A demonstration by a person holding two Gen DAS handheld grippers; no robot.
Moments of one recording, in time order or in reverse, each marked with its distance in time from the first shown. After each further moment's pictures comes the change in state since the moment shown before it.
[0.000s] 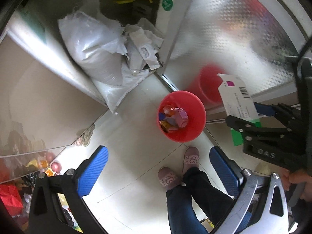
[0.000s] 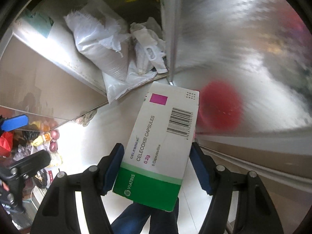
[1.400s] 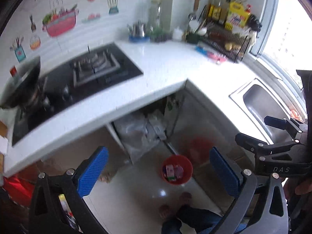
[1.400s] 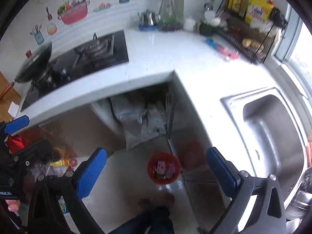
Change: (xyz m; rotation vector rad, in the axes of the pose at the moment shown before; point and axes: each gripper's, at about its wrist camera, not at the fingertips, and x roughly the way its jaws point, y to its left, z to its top) left arm -0.361 -0.050 -0.028 -0.046 -0.510 0.105; right arm -0.360 0.036 -0.011 -0.054 -0.391 -0.027
